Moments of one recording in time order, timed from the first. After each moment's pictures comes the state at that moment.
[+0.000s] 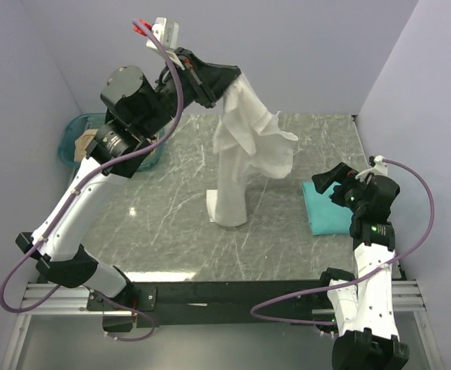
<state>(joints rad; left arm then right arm) -0.72 1.48 2.01 -0.21 0.11 -0.48 -0.28 0.71 0.67 -0.34 -0.42 0.47</state>
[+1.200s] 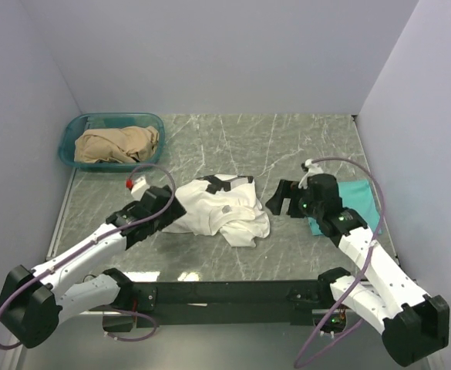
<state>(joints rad) -0.61 1.01 0.63 -0.44 -0.35 -1.05 0.32 0.88 0.65 -0.40 -0.18 0.45</state>
